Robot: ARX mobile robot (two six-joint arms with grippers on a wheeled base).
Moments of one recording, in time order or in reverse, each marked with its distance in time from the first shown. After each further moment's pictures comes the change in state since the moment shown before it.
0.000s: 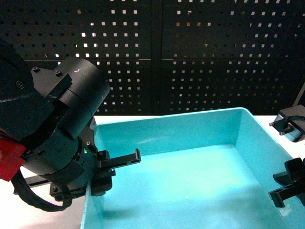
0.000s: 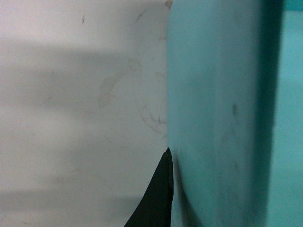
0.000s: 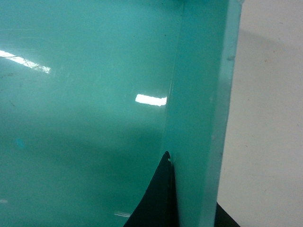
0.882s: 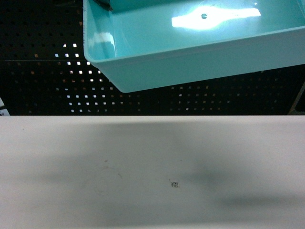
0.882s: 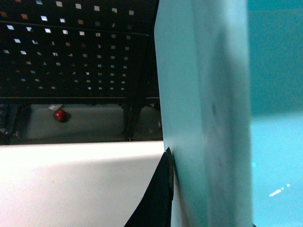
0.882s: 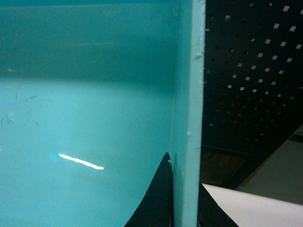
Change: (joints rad) left arm 0.034 -0.249 0.379 0.079 -0.070 0.278; right arm -0.064 -0.301 0.373 -0.011 -0.054 0.117
